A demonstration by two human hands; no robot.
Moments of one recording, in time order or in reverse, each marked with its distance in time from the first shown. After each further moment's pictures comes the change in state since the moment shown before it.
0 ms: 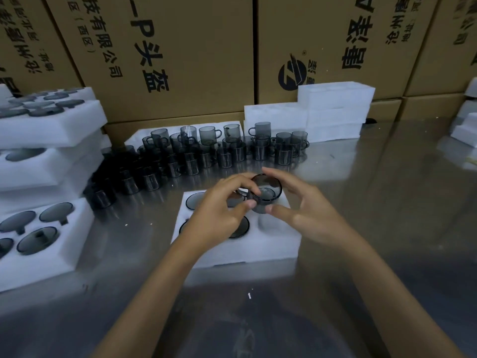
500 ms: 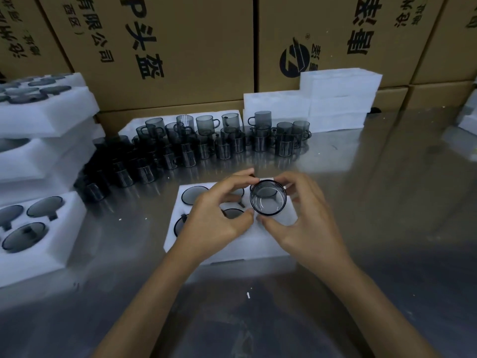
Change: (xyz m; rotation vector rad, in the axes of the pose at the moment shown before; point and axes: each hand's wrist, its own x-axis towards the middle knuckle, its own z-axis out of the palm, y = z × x) left_hand -0.012 -0.009 0.007 -0.091 0.061 -0.004; right_hand -0.023 0.005 0.027 -0.330 0.344 -0.155
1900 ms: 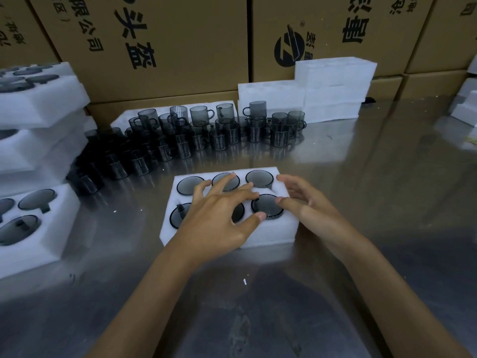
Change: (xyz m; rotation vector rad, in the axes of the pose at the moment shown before) left_hand -0.010 -0.004 0.007 0.690 -0.213 -0.044; right_hand 0.006 0.034 -0.011 0.368 -0.264 0.563
